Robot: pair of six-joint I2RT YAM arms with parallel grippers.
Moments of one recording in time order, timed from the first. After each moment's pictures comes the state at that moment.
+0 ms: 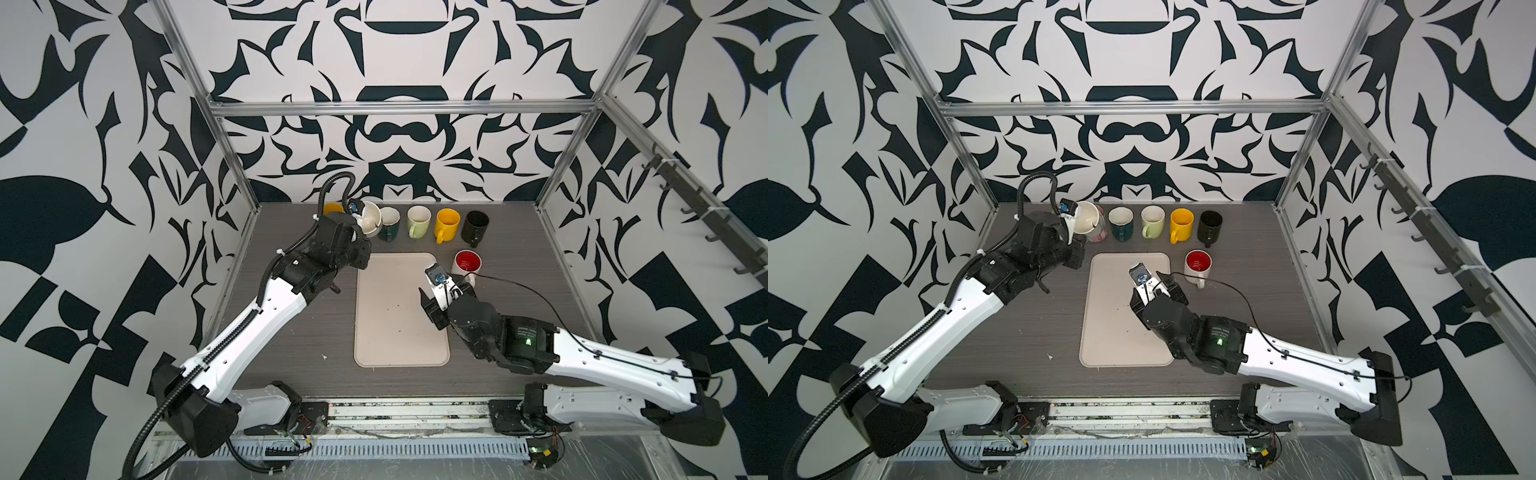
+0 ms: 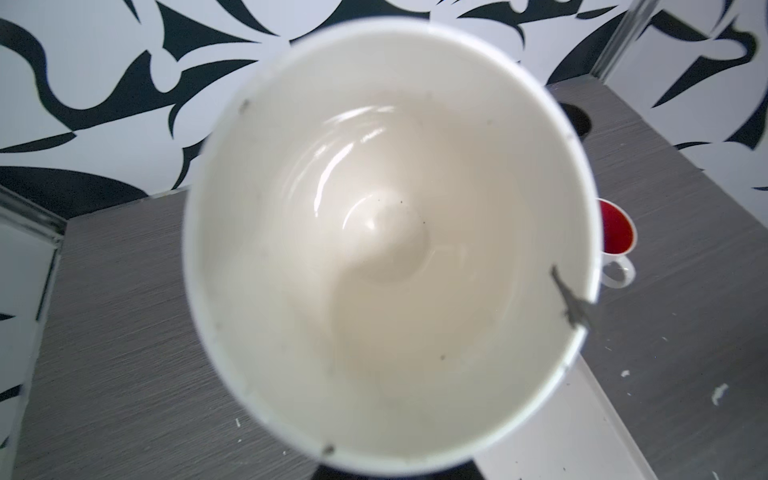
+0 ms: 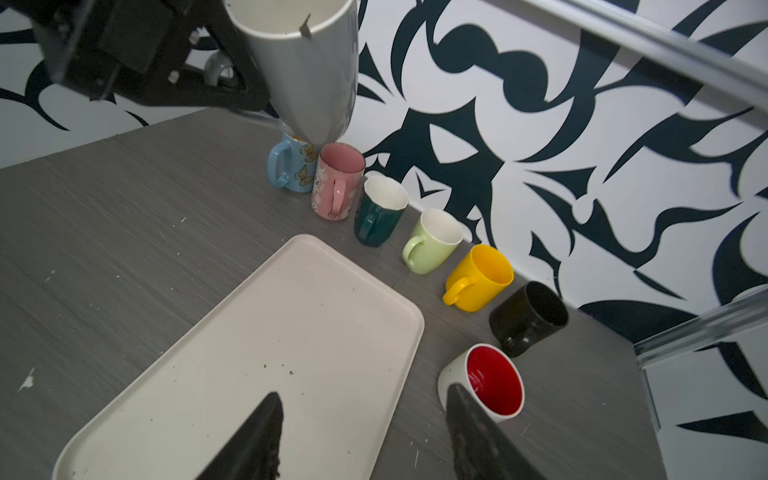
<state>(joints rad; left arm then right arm) -0.61 1.29 1.31 -0.61 -0.20 -0.13 1.19 1.06 0.98 -0.42 0.71 0.10</state>
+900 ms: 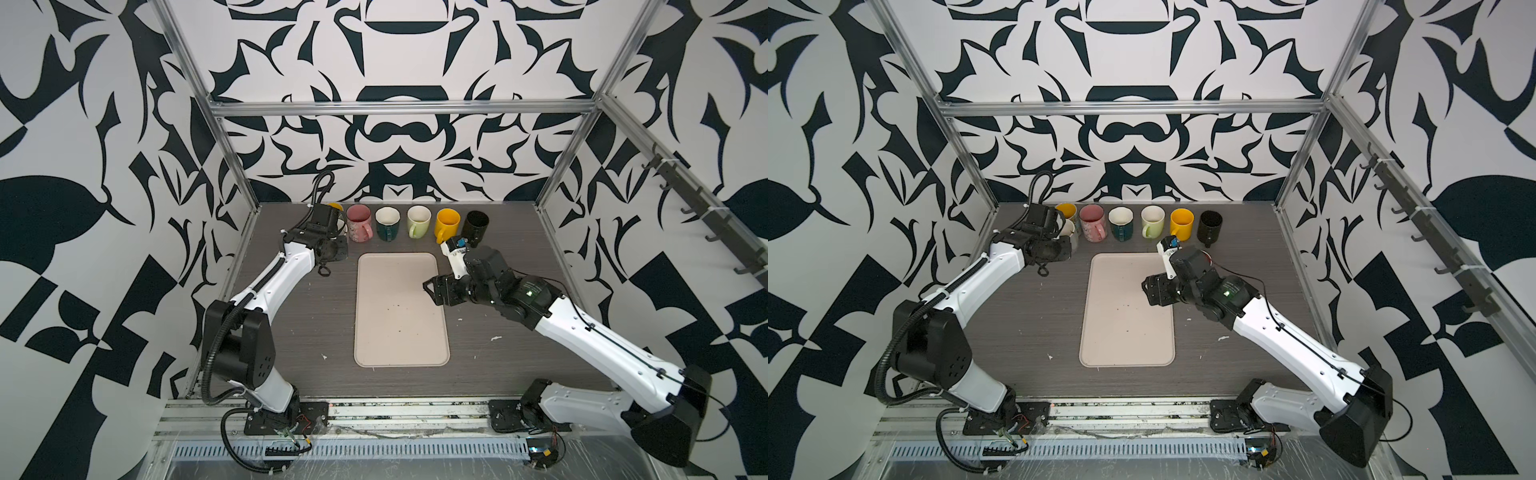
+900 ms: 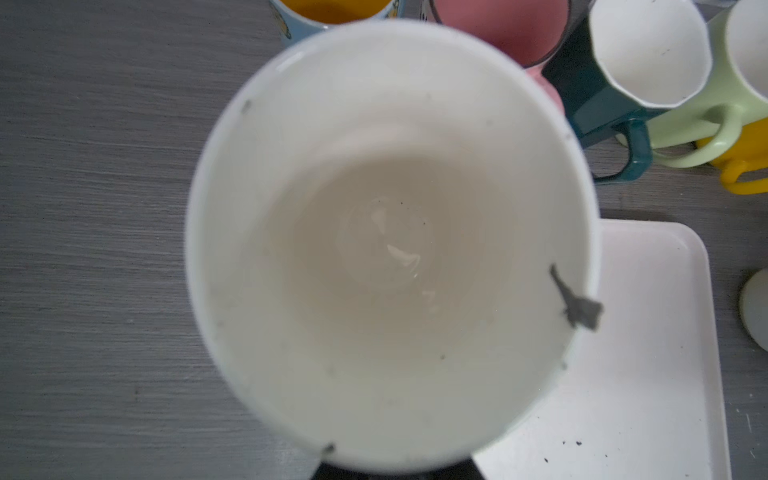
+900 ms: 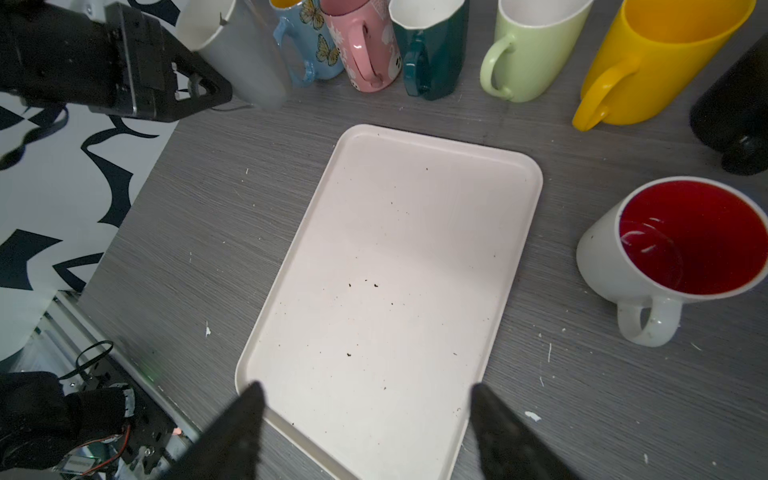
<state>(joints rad) -0.31 1.62 1.33 -0.67 -0.07 -0.33 0.70 1.15 1.08 -0.65 -0.07 0.44</state>
